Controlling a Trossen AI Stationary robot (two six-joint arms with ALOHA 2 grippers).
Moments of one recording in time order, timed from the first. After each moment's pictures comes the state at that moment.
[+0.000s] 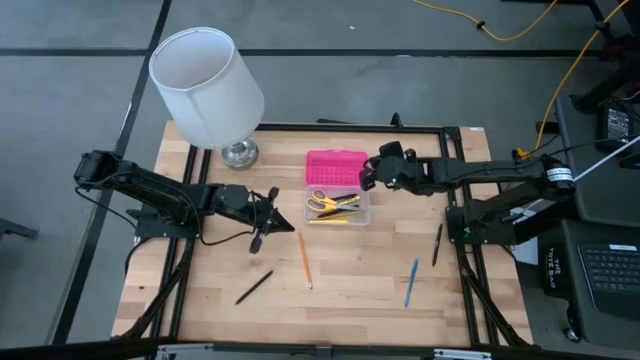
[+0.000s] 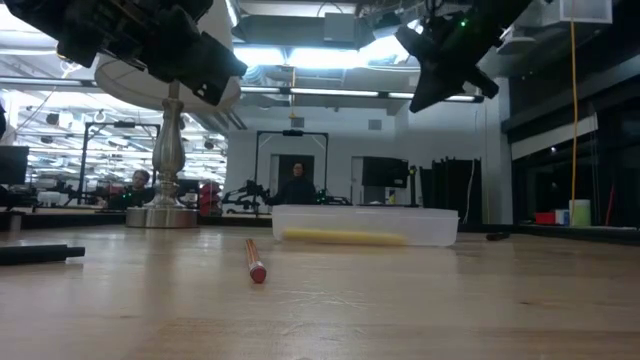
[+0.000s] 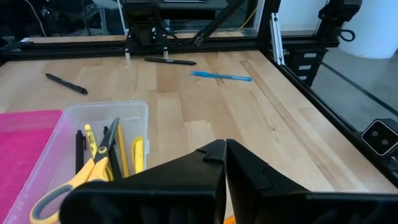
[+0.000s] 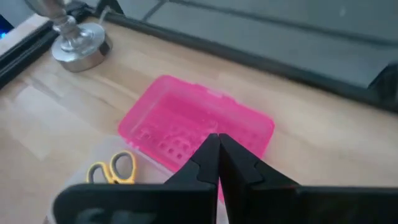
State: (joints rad) left arm -0.11 1.13 0.44 0.39 0.10 -0.03; right arm -0.08 1.29 0.99 -0.52 0.62 0.79
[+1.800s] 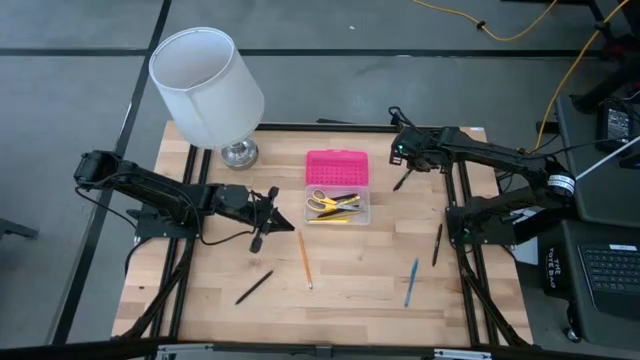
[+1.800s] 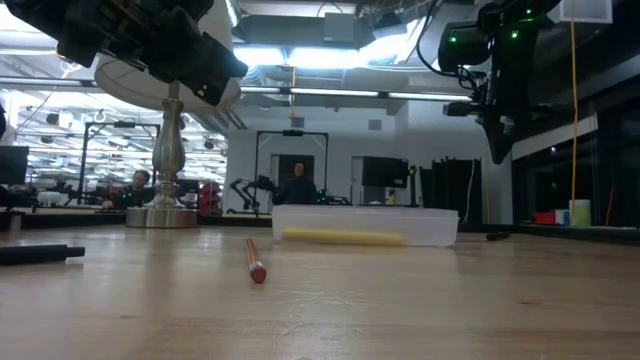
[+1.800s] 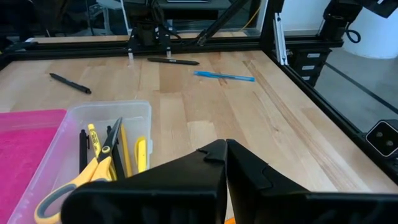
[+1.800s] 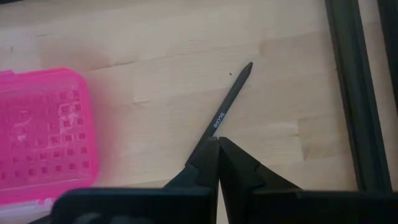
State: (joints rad) left arm -0.11 1.13 0.44 0.39 0.09 -0.03; right arm -0.50 1.29 0.99 -1.06 0.32 1.22
